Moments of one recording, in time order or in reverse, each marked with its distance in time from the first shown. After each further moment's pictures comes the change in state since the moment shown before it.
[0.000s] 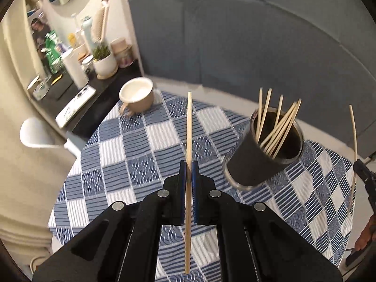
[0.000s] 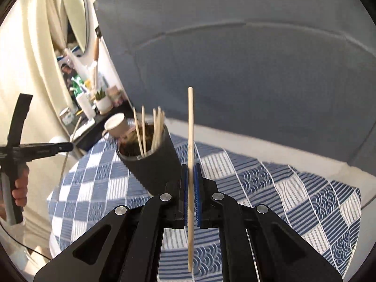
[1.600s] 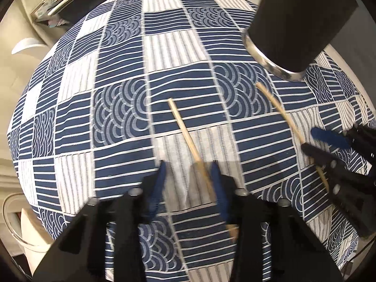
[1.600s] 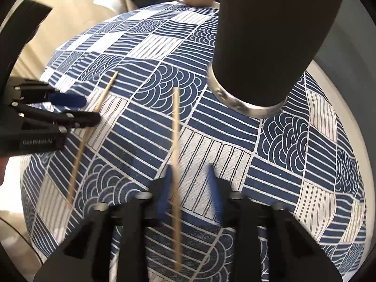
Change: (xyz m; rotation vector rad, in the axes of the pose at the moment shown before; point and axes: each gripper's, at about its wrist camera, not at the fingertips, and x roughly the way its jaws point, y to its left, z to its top) left arm 0.113 -0.044 -0.178 -0.166 0.338 0.076; right arm 0.158 0.068 -0.134 -0.595 0.520 0.214
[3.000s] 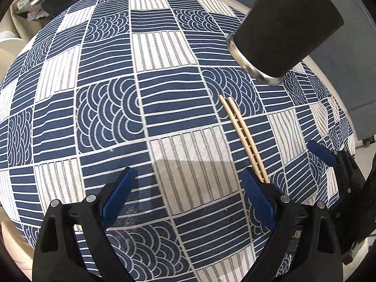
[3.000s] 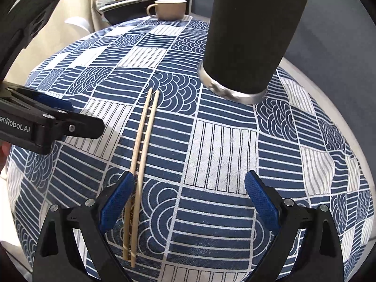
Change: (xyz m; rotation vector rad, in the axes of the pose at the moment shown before) left arm 0.000 0.028 -0.002 0.027 -0.011 -0.230; right arm -0.007 0.044 -0.026 0.149 -0.117 -0.203
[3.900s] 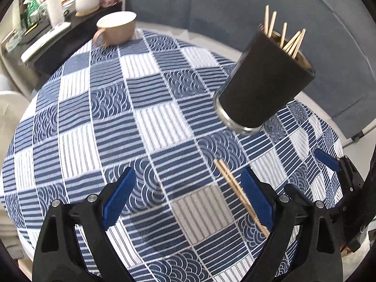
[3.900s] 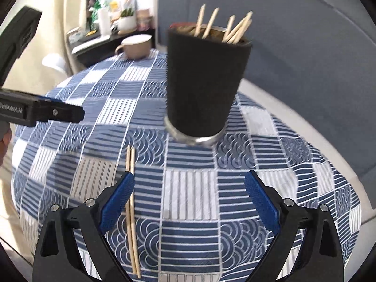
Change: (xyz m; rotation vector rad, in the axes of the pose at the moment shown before) left arm -0.062 0.013 0.057 0.132 -0.136 -0.042; right arm -0.046 -0.024 0.040 0.149 -0.100 -0.092
